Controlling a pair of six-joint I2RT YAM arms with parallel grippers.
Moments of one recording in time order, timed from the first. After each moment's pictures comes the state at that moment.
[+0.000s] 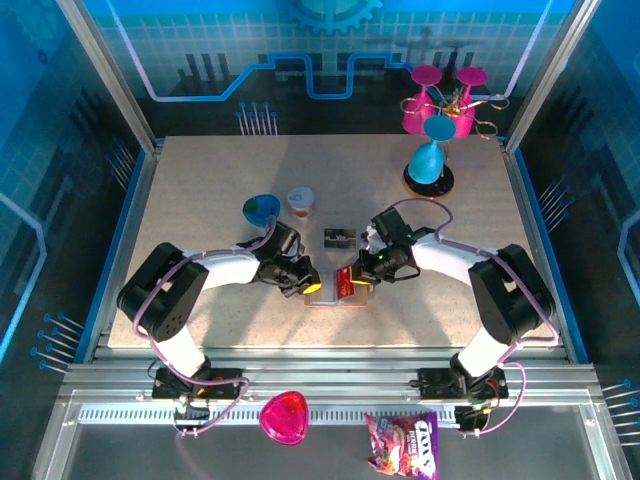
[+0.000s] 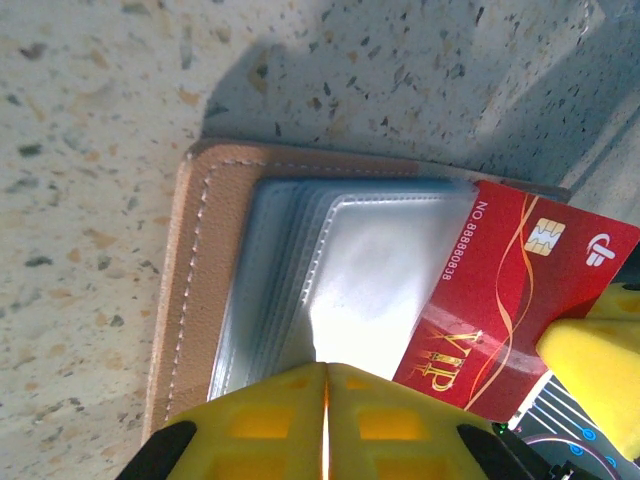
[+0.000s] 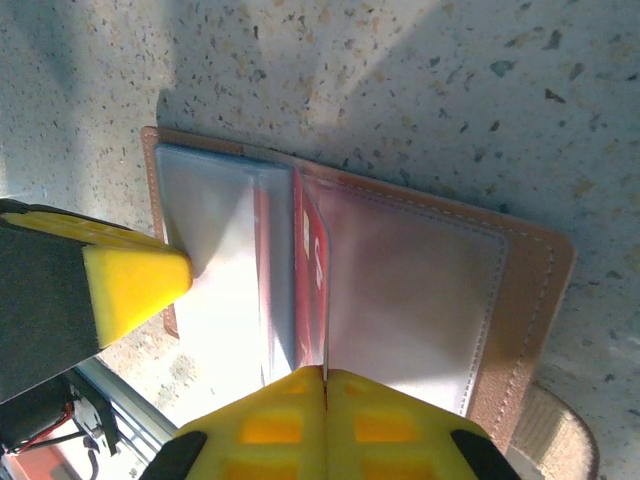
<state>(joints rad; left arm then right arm) -0.54 1.70 0.79 -0.16 0.54 -1.05 0.49 1.64 0.90 -0.45 -0.52 0.59</state>
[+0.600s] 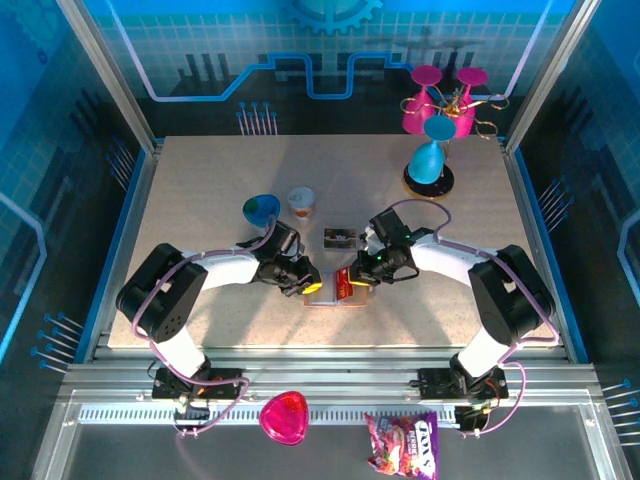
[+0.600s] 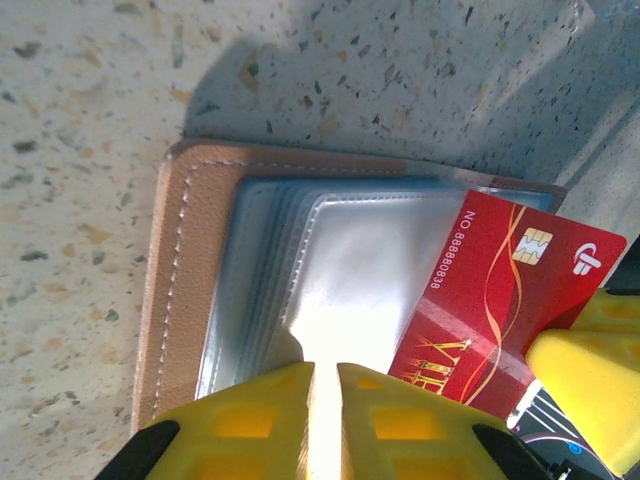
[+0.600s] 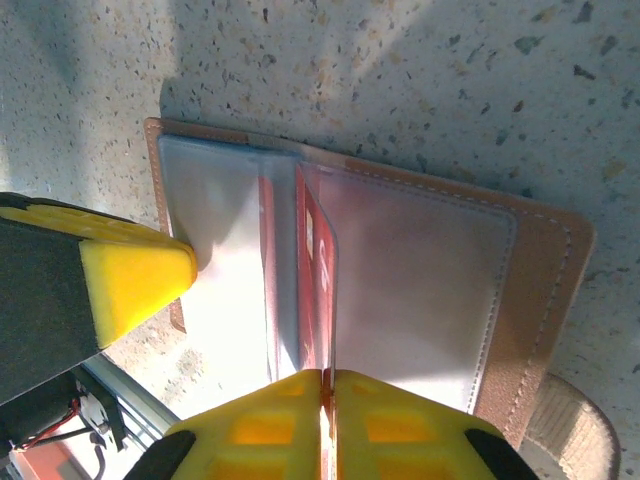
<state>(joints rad) -0.54 1.69 0.79 -0.16 0.54 -1.05 0.50 1.63 0.90 -0.45 -0.53 0.62</state>
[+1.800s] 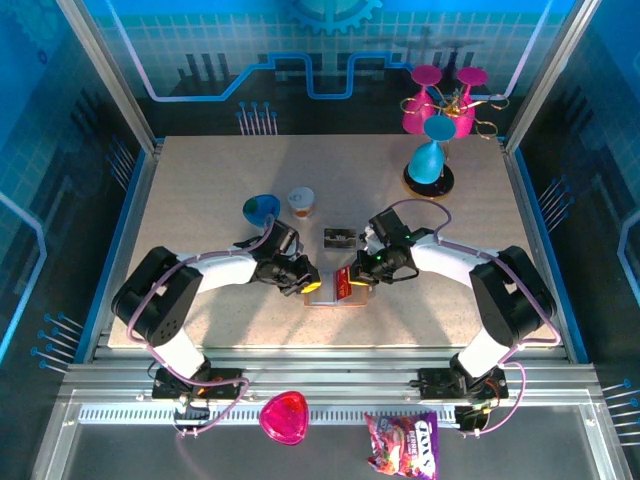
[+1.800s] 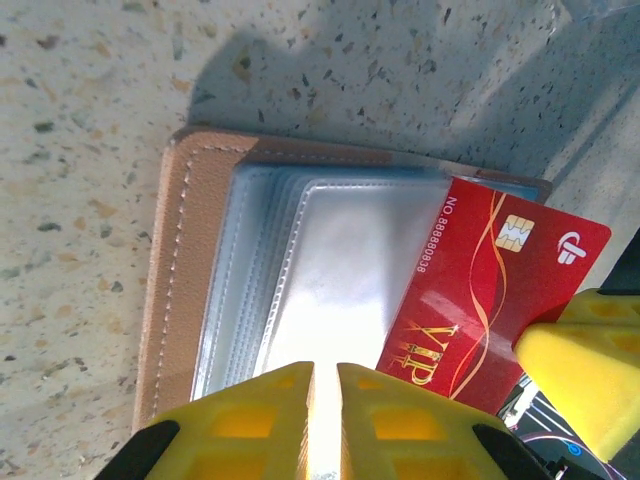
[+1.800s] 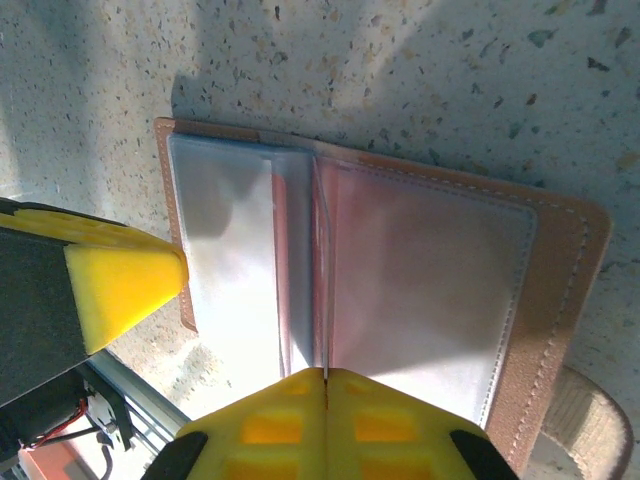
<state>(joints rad) -0.53 1.65 0.79 -0.19 0.53 -1.05 0.51 1.62 0.90 -0.45 -0.53 0.63</state>
